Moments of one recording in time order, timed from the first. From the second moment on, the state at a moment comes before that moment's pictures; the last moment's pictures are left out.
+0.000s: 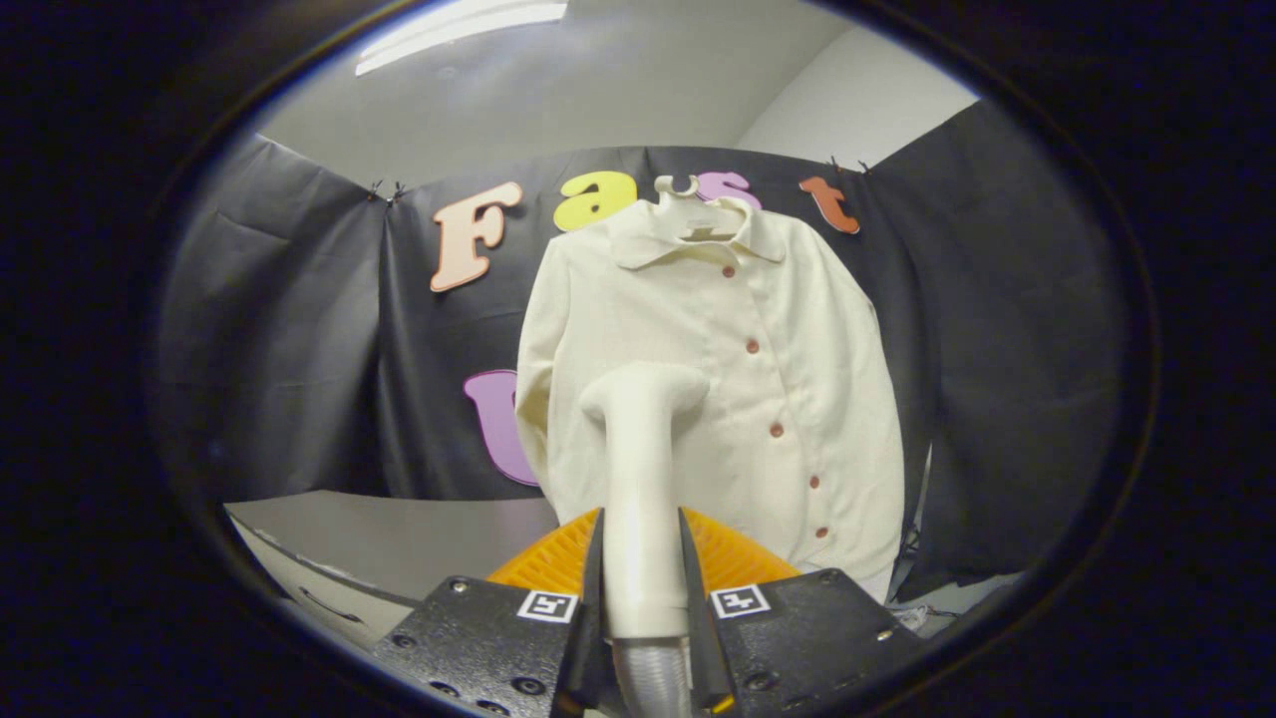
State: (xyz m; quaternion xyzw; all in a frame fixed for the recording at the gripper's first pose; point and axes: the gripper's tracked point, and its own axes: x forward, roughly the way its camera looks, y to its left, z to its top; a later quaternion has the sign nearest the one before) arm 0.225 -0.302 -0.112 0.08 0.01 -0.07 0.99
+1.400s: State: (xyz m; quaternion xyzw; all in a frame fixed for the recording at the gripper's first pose) arm 0.129 -0.307 -0.311 0.13 0.15 -0.04 0.98
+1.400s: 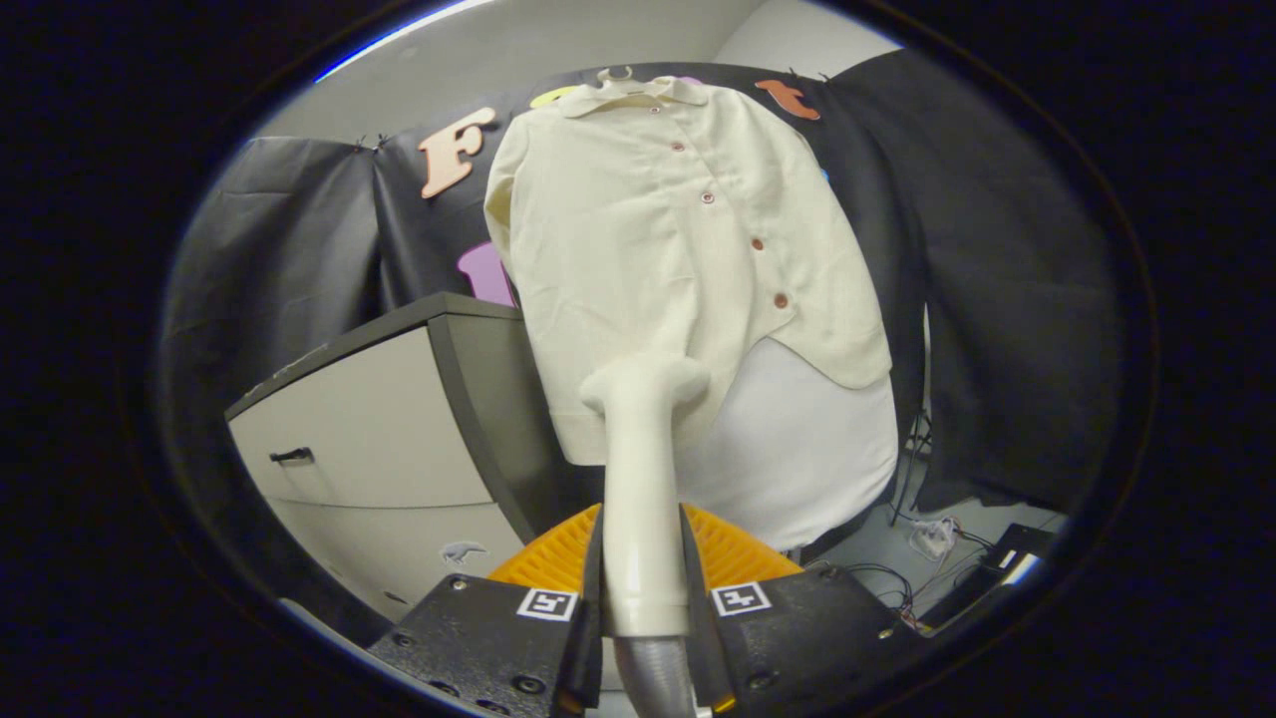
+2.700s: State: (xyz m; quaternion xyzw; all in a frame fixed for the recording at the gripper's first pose) arm 0.228 -0.490 0.007 0.11 -0.06 -0.18 0.98
